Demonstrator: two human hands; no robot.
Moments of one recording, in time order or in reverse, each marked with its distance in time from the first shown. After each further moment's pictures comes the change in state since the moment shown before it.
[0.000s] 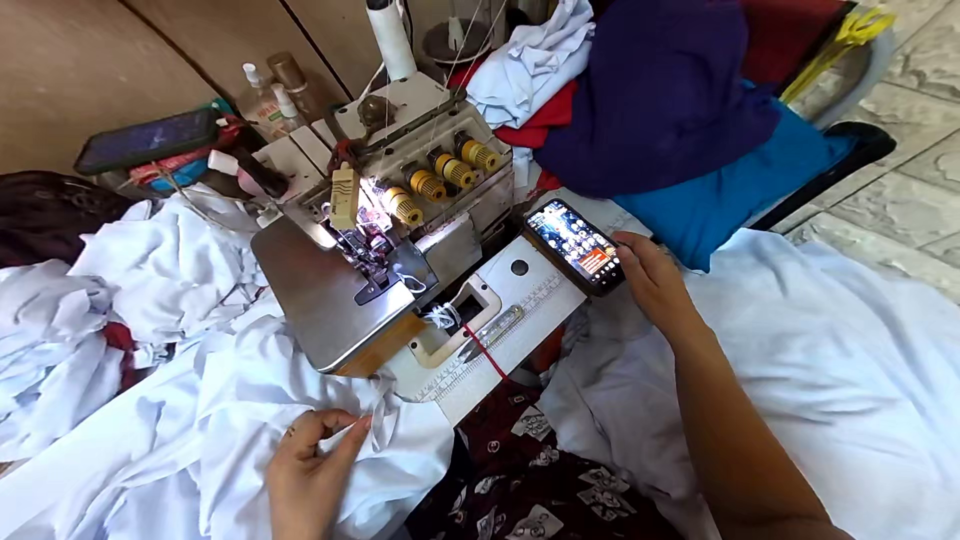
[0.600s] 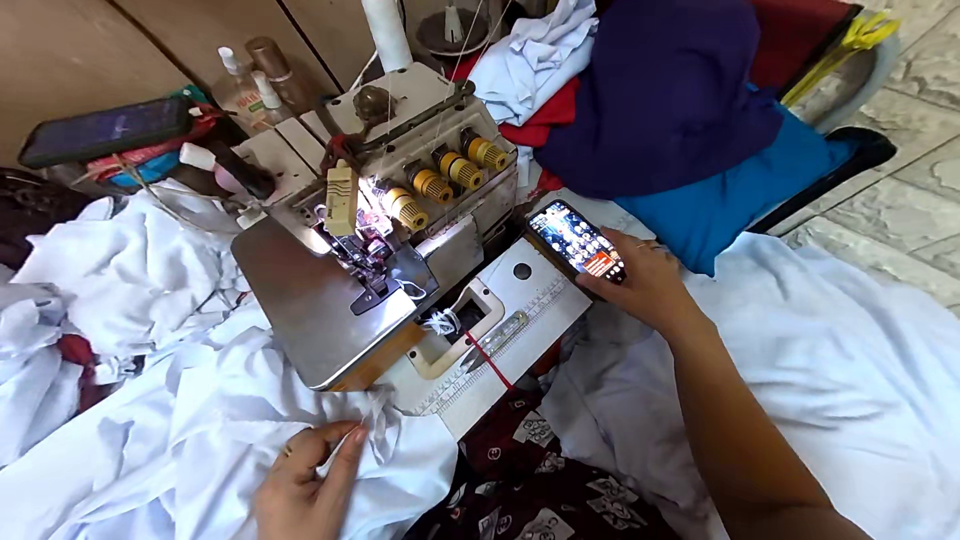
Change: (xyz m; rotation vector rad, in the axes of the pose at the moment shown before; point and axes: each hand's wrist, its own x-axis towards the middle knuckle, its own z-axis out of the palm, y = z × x) left_hand -0.001 0.000 0.000 0.100 -0.048 0.051; right_hand 0.013 -0.020 0.003 -0.306 -0.135 0.026
